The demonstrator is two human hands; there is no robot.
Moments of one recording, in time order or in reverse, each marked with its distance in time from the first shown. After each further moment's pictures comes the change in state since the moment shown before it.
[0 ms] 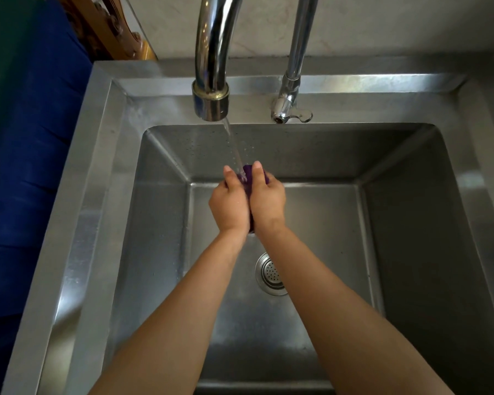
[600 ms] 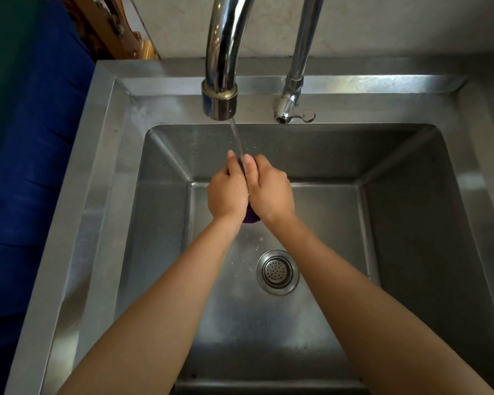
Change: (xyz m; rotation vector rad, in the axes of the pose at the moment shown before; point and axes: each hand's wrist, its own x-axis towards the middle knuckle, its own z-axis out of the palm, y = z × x) left_hand 0.008 0.022 -0.007 0.146 -0.113 0.066; right_hand 0.002 -0.016 -0.012 -0.683 -0.103 -0.520
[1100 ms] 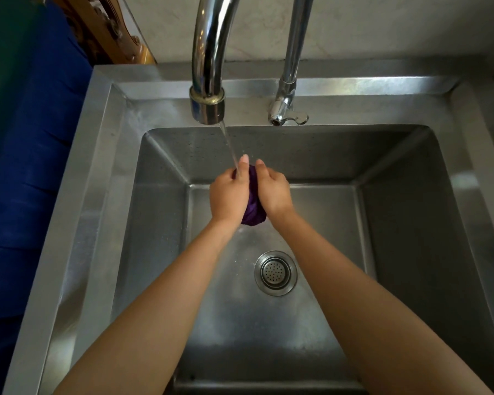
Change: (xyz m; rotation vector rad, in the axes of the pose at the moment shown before) left_hand -0.001 -0.002 0.003 0.109 -0.073 0.143; right_hand 0.008 0.007 -0.007 0.340 -0.113 0.412
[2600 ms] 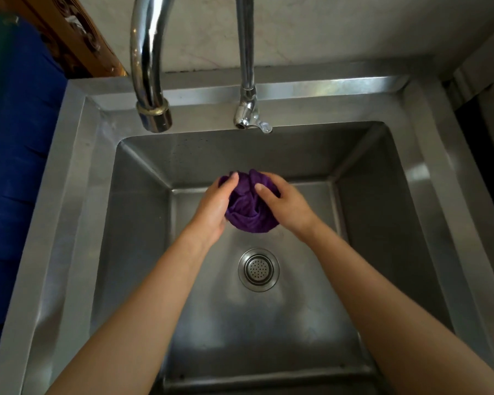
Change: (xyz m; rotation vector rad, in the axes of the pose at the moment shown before) left_hand -0.025 0.005 0.009 -0.602 -0.469 -0.295; right_hand -0.029 0.027 -0.077 -0.034 -0.144 -0.161
